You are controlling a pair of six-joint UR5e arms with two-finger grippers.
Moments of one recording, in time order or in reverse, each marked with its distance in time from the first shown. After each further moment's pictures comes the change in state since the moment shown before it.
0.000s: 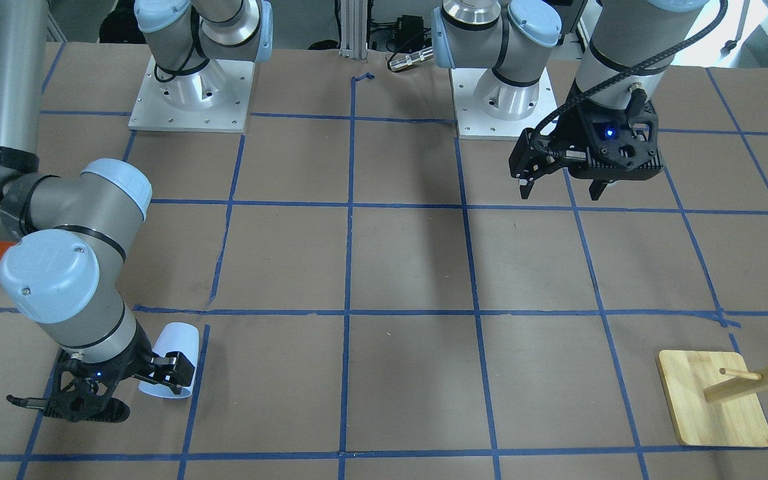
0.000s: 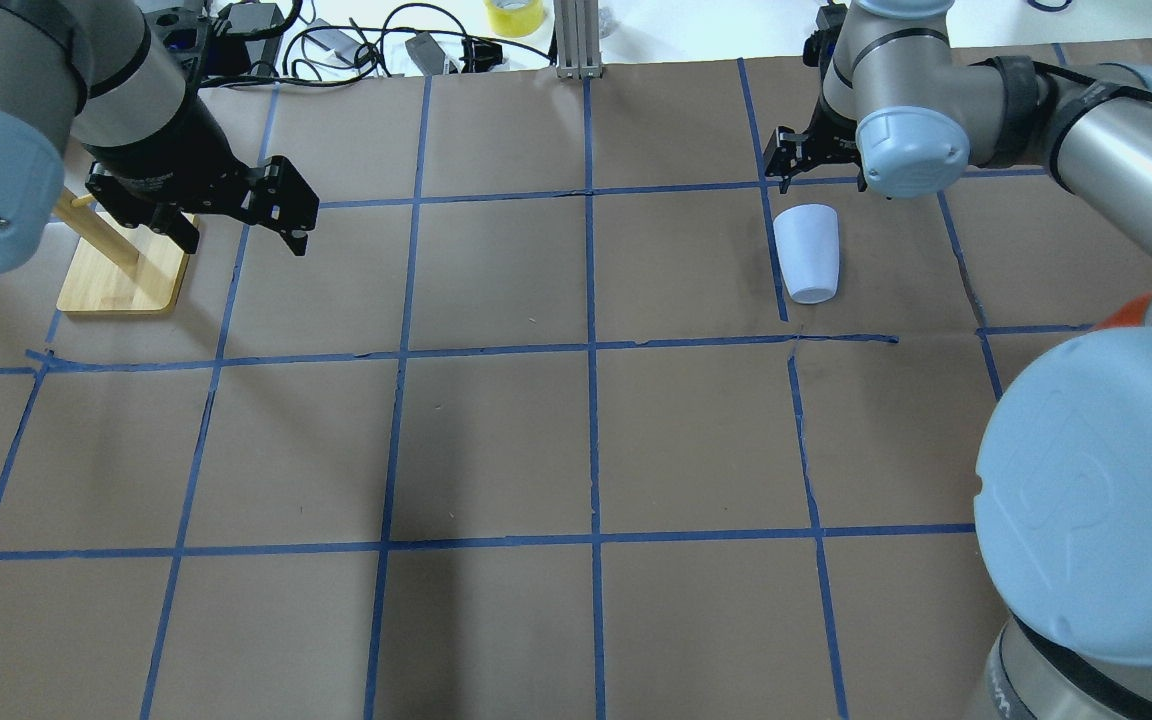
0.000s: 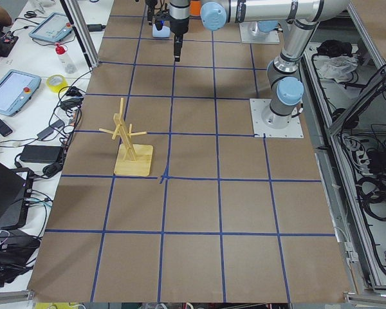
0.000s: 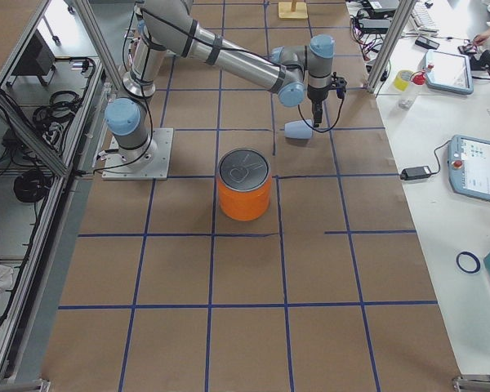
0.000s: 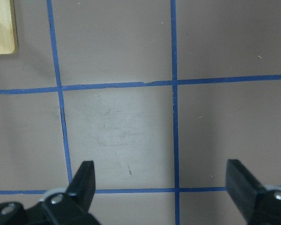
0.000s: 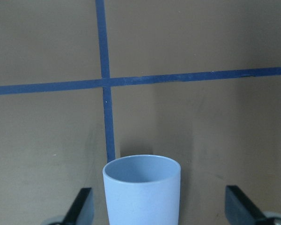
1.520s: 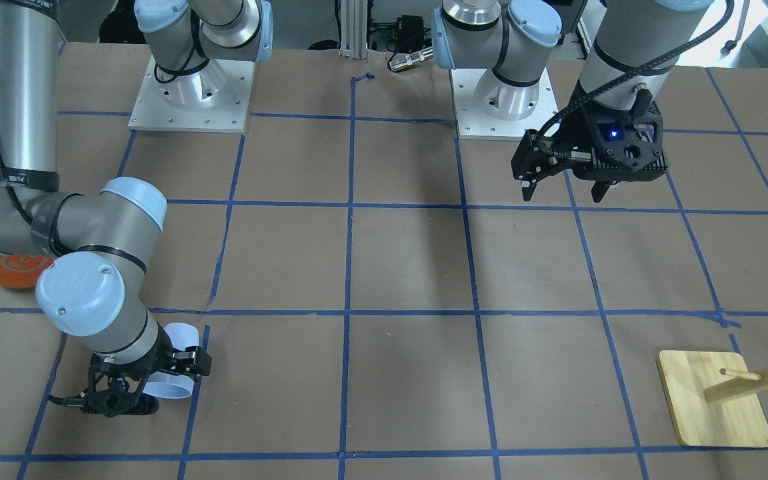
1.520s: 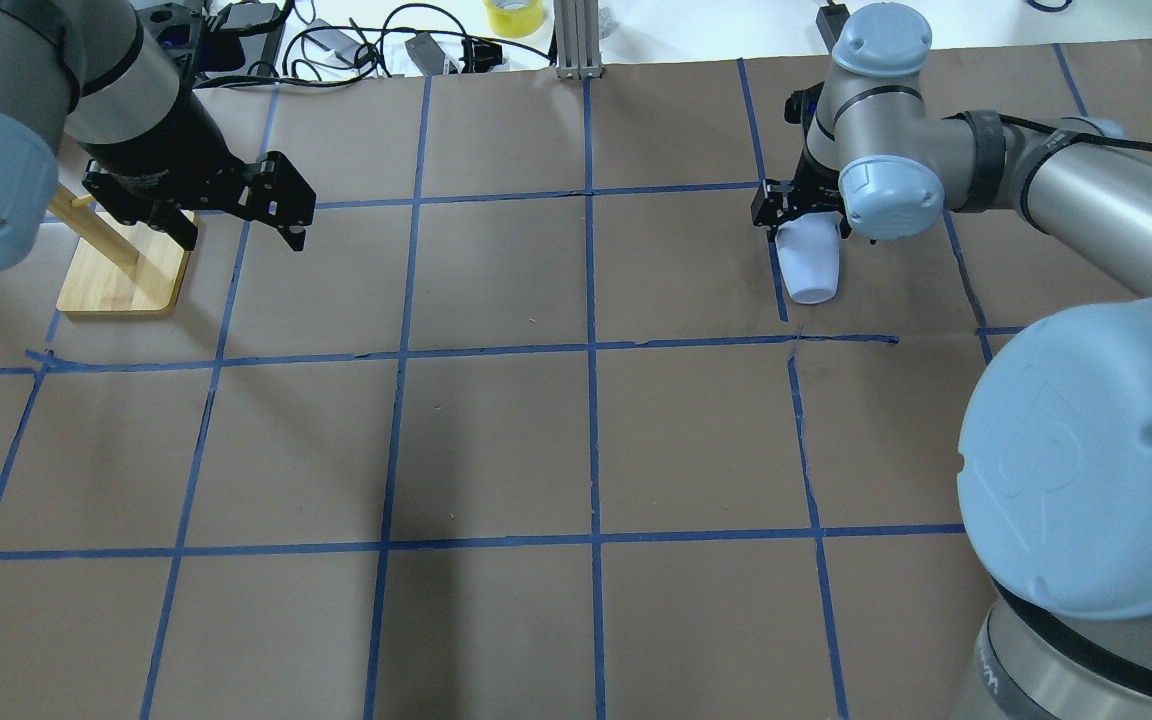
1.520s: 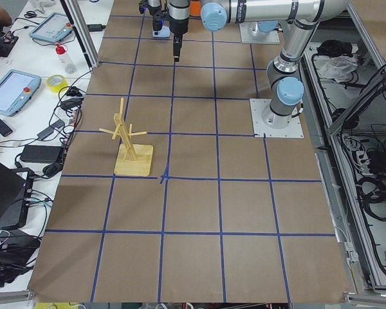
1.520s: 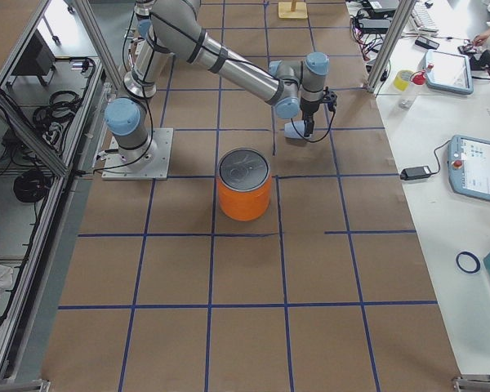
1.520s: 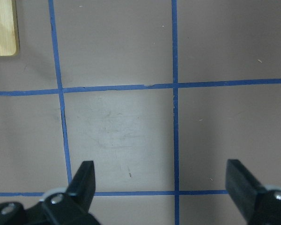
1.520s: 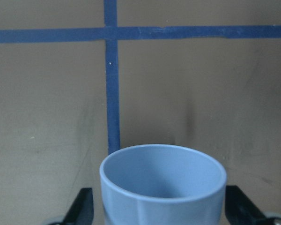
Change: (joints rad) left arm 0.008 0.000 0.000 0.010 -0.015 0.002; right arm 0.002 0.031 0.069 -0.020 0.010 -0.045
